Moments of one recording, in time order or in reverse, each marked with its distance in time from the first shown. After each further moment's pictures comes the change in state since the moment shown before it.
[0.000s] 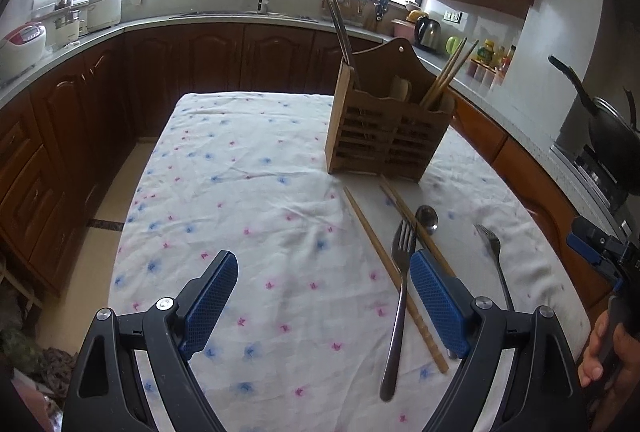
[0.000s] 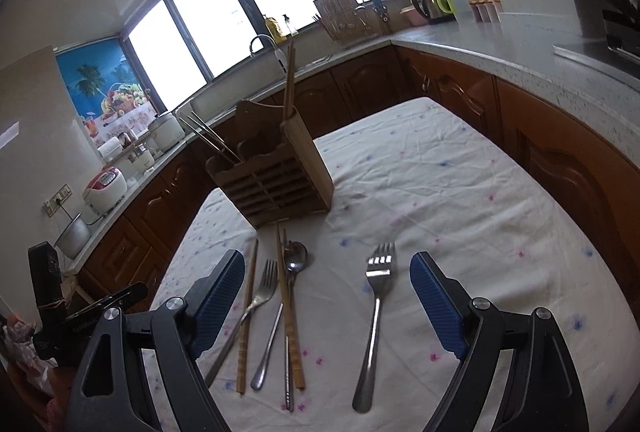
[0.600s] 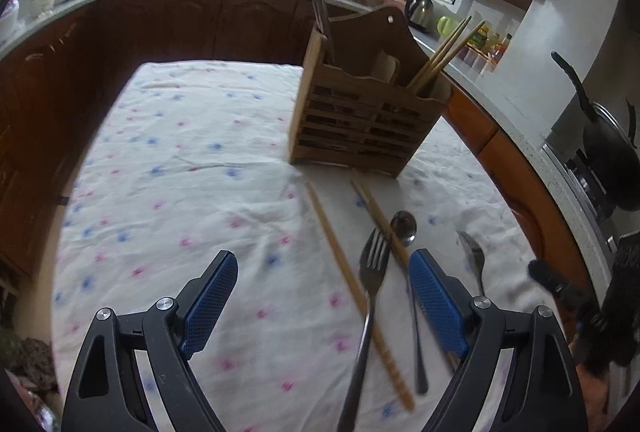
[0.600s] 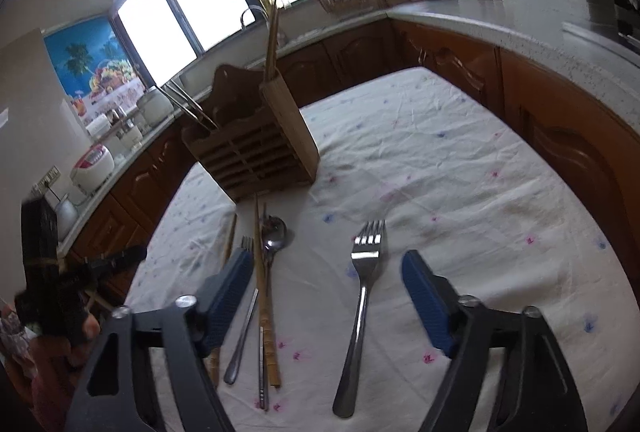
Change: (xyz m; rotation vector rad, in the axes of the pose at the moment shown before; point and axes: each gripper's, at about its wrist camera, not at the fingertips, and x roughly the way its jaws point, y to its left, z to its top) left arm 0.078 -0.015 0.040 -0.056 0.130 -0.097; right arm 0.039 -0.010 -0.005 -0.023 0.126 -0.042
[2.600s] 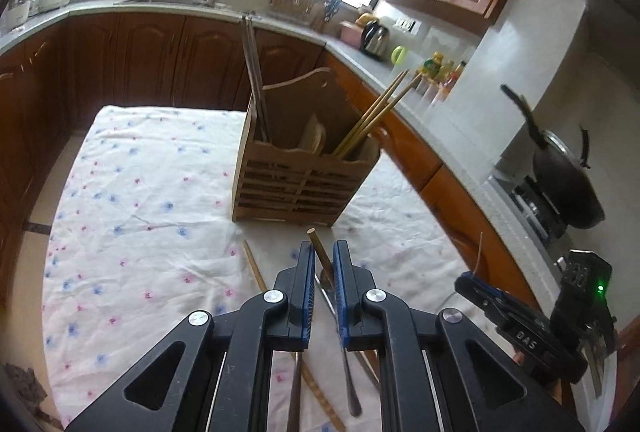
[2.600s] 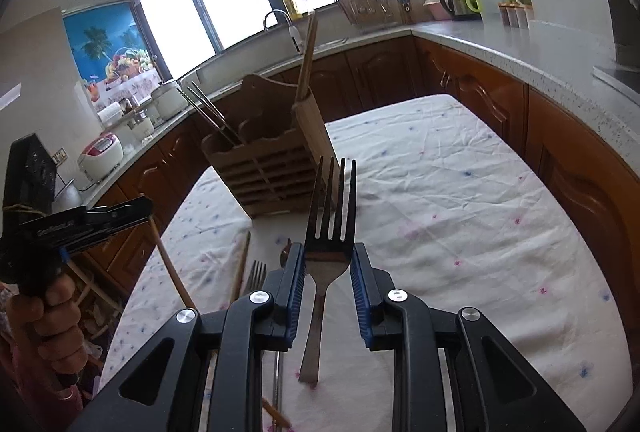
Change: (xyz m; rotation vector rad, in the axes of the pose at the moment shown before) left arm -0.032 -0.019 0.009 0.011 -0.105 -0.160; right arm -0.009 0.027 0.027 -0.097 -0.073 0.035
